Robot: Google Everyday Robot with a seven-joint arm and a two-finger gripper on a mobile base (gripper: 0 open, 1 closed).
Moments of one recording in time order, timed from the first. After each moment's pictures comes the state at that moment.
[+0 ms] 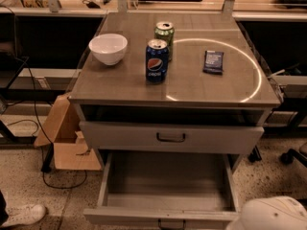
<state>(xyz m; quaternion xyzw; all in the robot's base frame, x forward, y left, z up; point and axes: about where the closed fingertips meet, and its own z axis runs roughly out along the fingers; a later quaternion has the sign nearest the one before) 0.241 -0.198 0.504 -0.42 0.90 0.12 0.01</state>
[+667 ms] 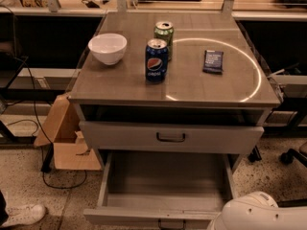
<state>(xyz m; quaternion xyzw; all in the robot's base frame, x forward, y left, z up) 0.266 -0.169 0.459 -0.42 0.90 0.12 0.02</state>
